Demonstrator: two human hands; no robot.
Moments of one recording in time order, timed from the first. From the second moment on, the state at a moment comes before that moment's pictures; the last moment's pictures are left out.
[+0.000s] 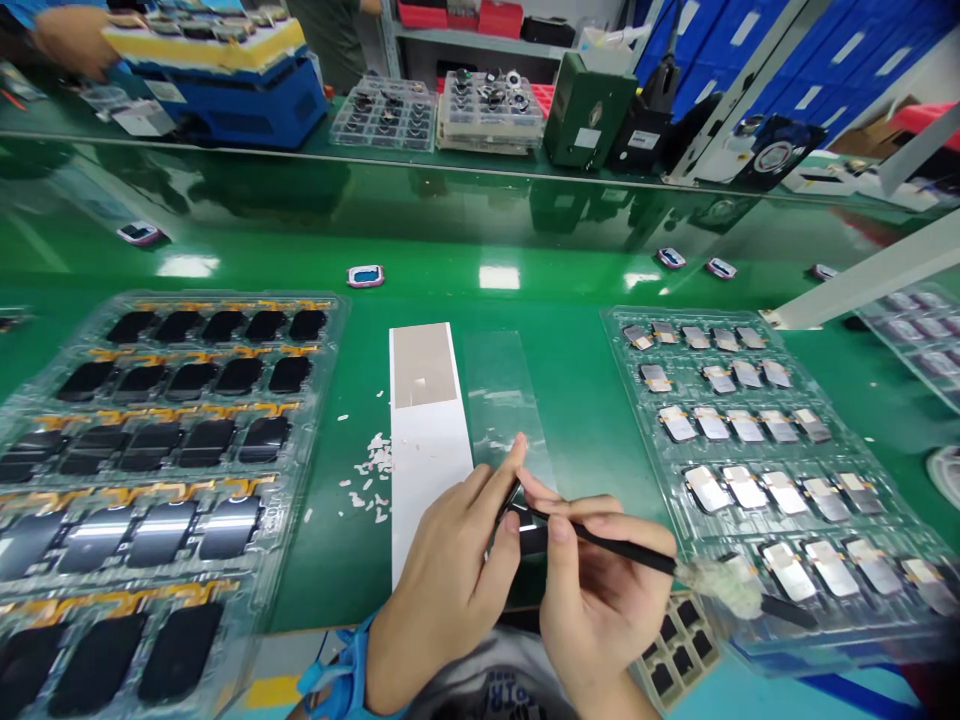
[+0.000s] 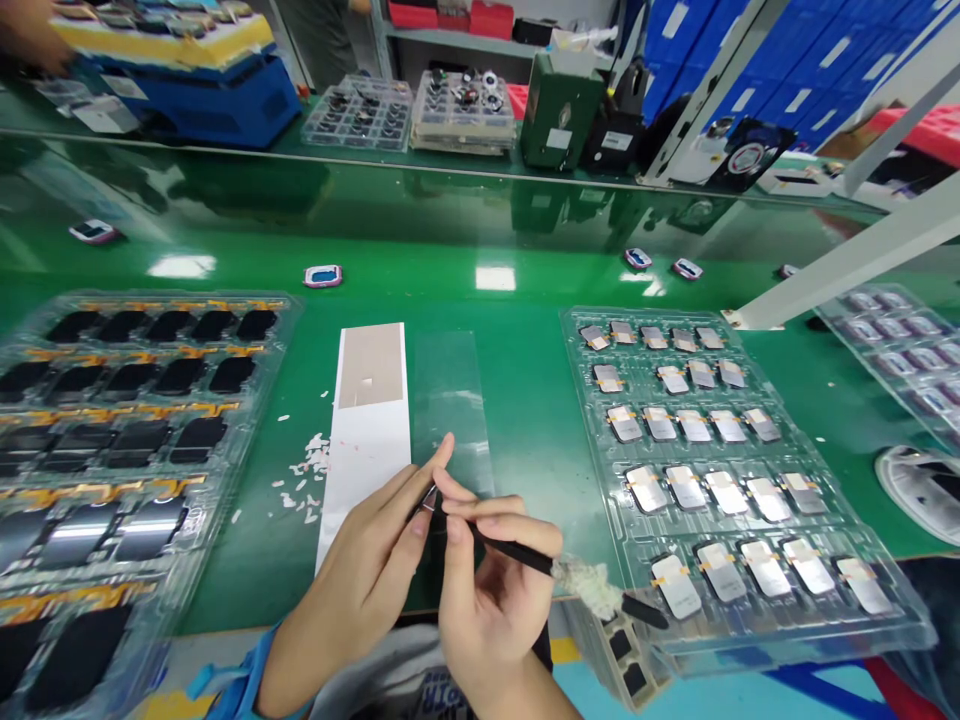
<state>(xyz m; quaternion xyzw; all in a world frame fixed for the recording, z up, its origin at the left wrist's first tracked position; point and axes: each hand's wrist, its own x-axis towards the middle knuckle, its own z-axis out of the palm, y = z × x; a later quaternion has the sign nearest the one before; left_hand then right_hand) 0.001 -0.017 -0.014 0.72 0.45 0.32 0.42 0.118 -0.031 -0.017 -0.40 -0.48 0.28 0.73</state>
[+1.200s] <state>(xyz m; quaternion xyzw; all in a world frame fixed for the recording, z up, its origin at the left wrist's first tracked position) 0.000 -0.017 -0.013 0.72 0.45 0.31 0.43 0.121 -0.031 -0.016 -0.39 -0.52 0.27 0.71</state>
